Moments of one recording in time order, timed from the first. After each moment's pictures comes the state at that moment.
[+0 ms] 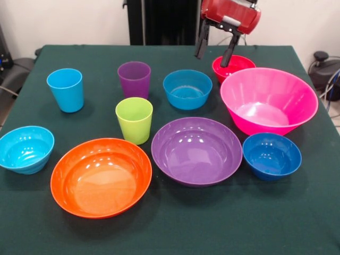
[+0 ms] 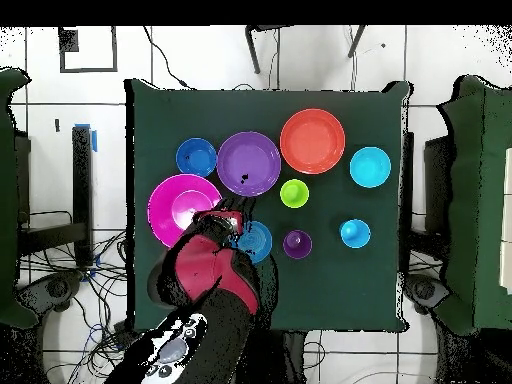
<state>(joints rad) 0.34 -0.57 -0.50 1.75 -0.19 -0.08 1.94</state>
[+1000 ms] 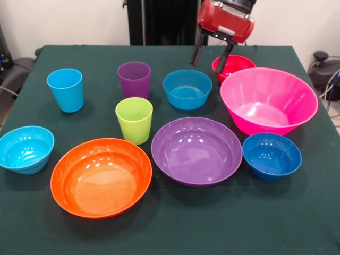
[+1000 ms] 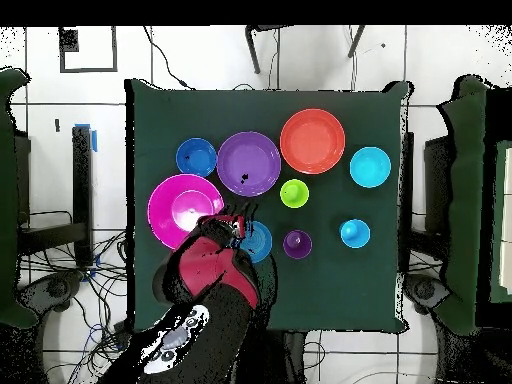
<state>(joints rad) 0.33 -0.52 -0.50 1.75 -0.19 -0.08 1.94</state>
